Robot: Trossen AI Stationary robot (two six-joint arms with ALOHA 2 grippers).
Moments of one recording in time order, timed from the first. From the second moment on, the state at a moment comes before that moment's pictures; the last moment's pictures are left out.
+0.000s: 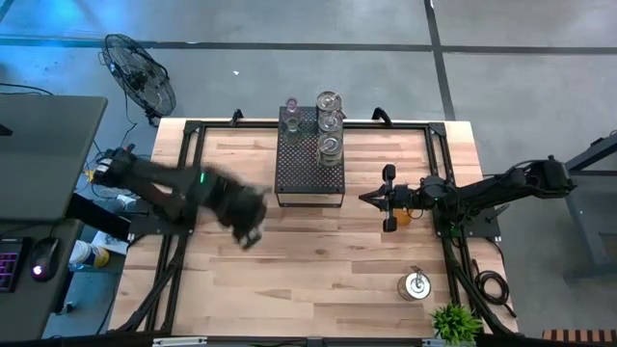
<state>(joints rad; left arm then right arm) -0.27 1.44 1.51 -1.42 0.02 -1.00 -0.02 1.05 0.13 1.00 0.00 -0.15</state>
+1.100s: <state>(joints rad) 0.34 1.90 2.10 -1.49 -0.08 -0.08 -0.02 1.05 0.13 0.98 0.02 -0.16</state>
